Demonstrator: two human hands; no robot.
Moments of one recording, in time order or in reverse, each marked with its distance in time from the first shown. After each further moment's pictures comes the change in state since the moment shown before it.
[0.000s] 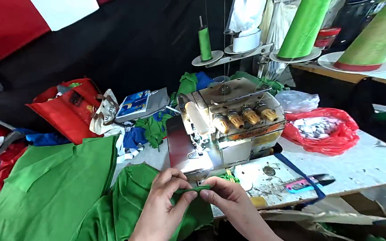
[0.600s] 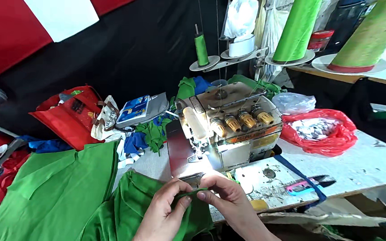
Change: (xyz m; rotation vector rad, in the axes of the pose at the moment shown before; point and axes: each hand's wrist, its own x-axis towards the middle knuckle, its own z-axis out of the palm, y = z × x) left_hand 0.003 0.008 -0.008 -0.249 -0.161 -0.096; right_hand 0.013 0.006 0.004 -0.037 0.040 -0.212
